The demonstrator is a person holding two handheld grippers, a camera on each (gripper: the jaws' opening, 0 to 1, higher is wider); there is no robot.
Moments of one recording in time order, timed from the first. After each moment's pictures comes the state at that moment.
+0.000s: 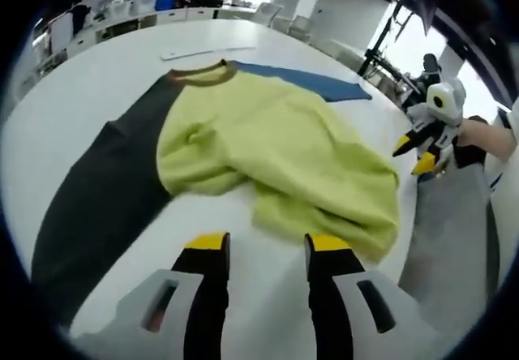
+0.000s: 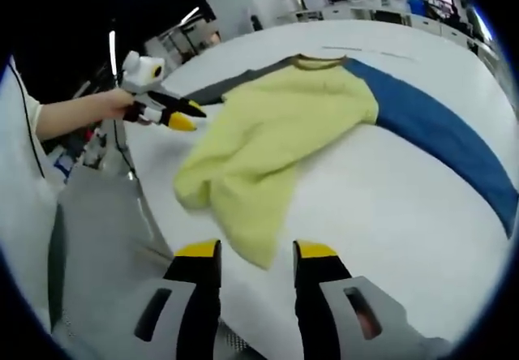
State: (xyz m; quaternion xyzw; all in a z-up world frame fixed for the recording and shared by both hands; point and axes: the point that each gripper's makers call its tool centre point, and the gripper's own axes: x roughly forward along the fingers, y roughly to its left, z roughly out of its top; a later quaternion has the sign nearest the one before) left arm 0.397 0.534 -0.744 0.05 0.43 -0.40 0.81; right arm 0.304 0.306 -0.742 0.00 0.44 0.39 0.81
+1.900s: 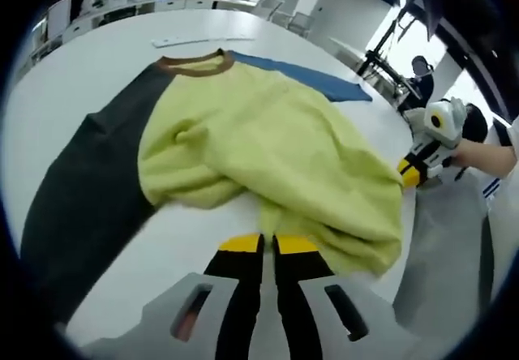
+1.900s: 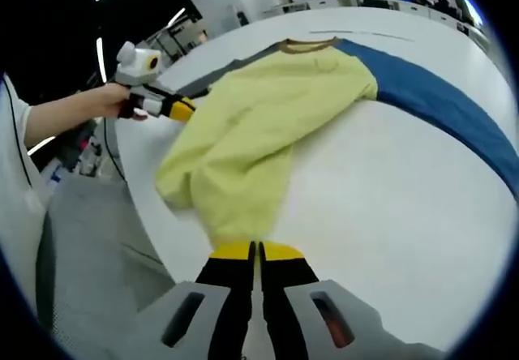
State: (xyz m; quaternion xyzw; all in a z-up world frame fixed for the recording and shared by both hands) left arm 0.408 0.517 -0.758 0.03 0.46 -0.41 0.79; right arm 0.306 0.312 -0.765 0.02 0.46 0.37 0.81
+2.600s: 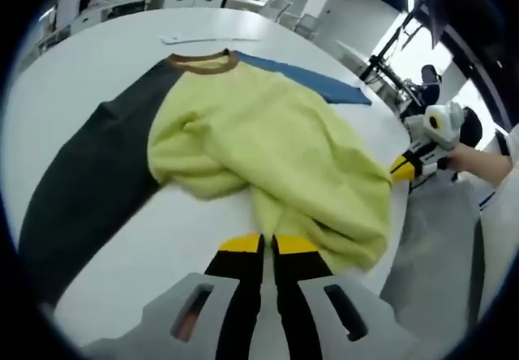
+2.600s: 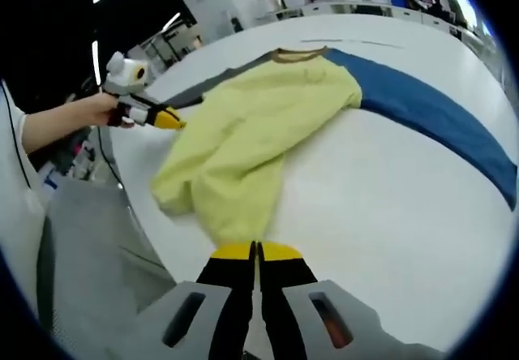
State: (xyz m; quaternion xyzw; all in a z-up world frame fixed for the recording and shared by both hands) left arm 0.387 0.531 -0.743 0.01 0.47 -0.39 0.79; right arm 0.306 0.296 -0.753 0.02 0.45 0.35 0.82
